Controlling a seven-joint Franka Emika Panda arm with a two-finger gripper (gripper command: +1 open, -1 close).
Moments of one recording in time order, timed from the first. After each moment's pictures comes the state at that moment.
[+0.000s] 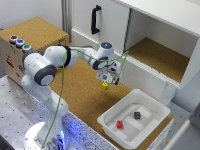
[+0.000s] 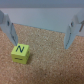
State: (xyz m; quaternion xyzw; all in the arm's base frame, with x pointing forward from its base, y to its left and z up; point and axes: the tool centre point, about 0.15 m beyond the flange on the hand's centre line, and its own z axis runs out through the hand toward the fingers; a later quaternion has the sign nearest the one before) arm 0.439 -0.120 0.288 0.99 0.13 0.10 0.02
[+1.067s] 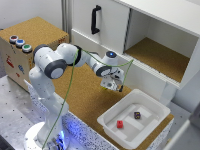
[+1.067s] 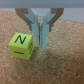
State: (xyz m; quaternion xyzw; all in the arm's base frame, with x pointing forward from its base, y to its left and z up) arm 0.463 -0.091 0.227 0.98 0.17 0.09 -0.02
